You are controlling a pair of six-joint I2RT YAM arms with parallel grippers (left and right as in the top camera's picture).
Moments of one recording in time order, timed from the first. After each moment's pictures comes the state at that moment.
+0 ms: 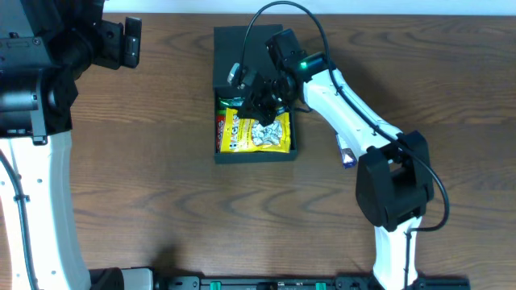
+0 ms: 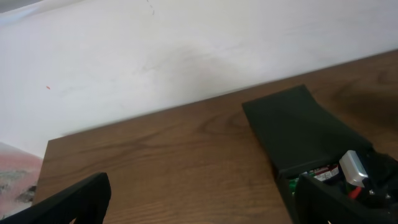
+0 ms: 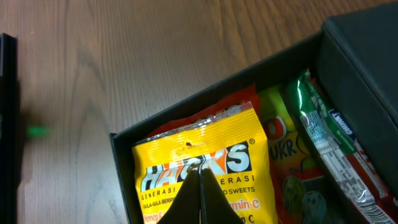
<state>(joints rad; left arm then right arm) 0.05 1.52 2.03 -1.05 0.14 0.28 0.47 2.14 1.79 -0.86 -0.69 -0.50</state>
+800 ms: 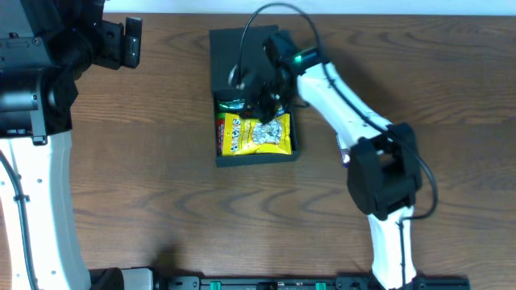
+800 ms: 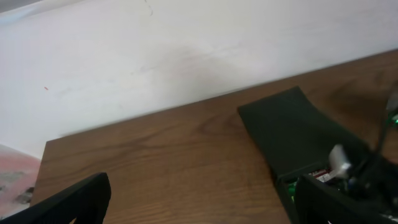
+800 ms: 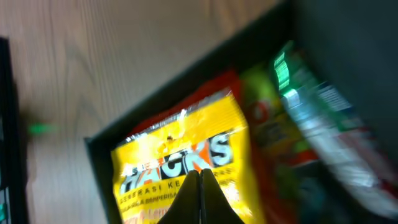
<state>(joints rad) 0.05 1.52 2.03 -1.05 0.15 0.28 0.45 2.20 1.92 -0.98 -0.66 -0.47</state>
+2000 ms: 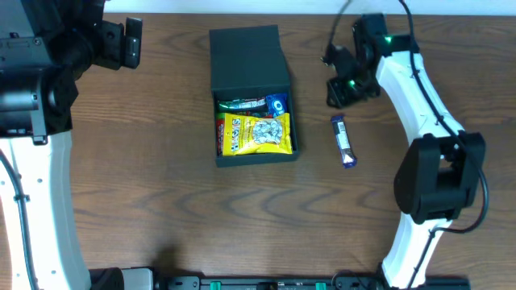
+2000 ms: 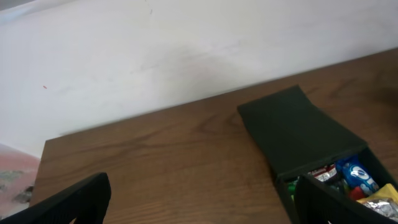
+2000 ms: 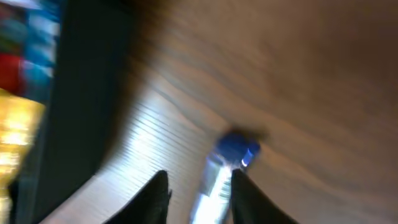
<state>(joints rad) 0.05 1.52 2.03 -1.06 0.15 0.28 0.12 2.09 1.77 -1.11 -0.20 -0.27</state>
